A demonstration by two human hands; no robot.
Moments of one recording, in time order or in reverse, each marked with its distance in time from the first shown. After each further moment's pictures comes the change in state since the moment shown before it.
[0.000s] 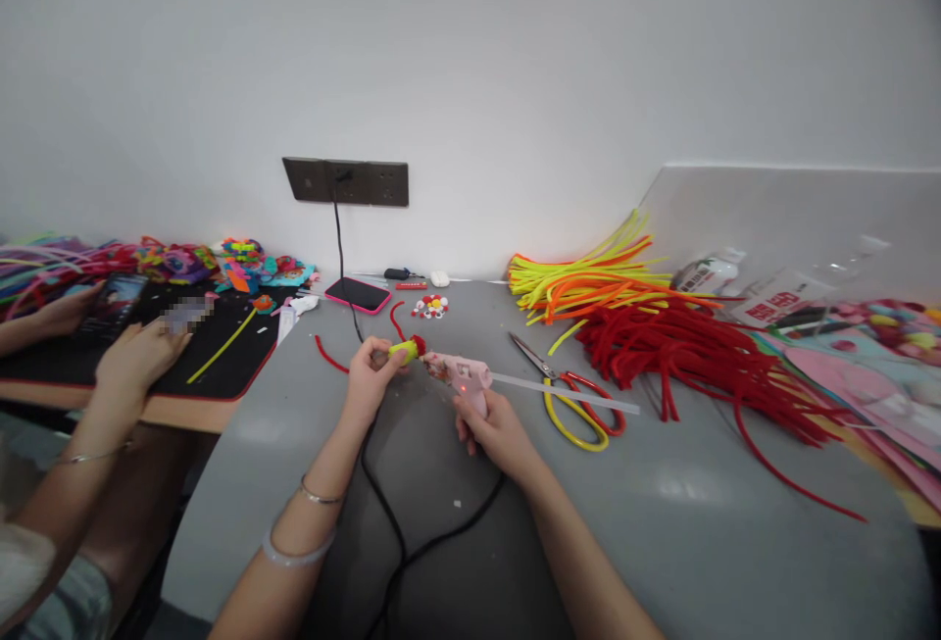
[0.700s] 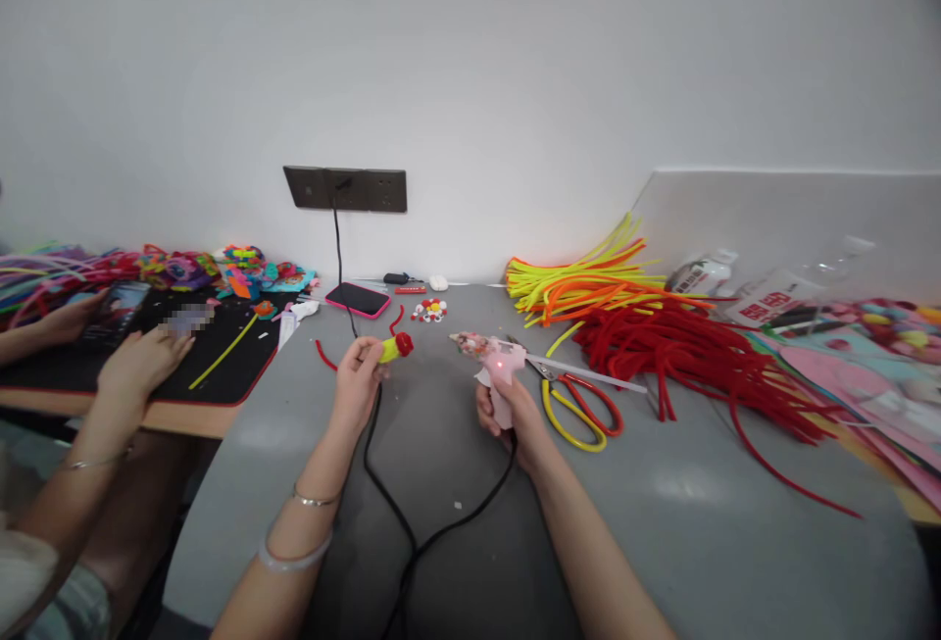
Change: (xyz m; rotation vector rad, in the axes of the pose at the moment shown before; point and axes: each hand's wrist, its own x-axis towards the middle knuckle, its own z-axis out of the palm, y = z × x) left_hand 0.000 0.019 -0.003 -0.391 0.094 -0.125; right_hand 0.010 0.011 -0.018 0.644 0.067 -0.041
